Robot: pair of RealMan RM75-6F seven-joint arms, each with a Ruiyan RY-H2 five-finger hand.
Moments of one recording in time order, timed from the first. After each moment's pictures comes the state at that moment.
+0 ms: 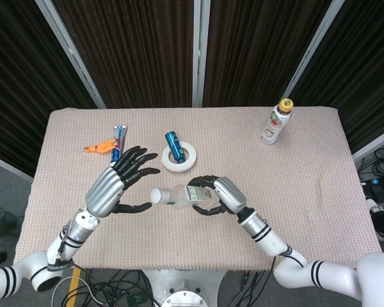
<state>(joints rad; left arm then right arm) -0.59 -1.37 -0.17 -1.65 1.77 1.42 -0.25 0.72 -1.66 0.13 -1.36 -1.59 1.18 0.57</state>
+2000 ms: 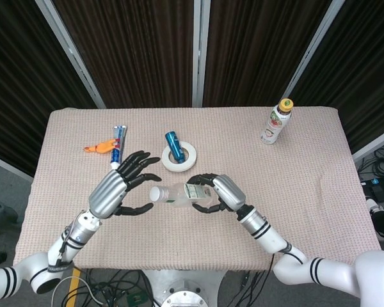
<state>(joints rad) -0.61 -1.36 -0.12 -1.67 1.74 1.41 -0.28 0.74 -1.67 0.13 -1.33 -1.59 1.17 0.59</state>
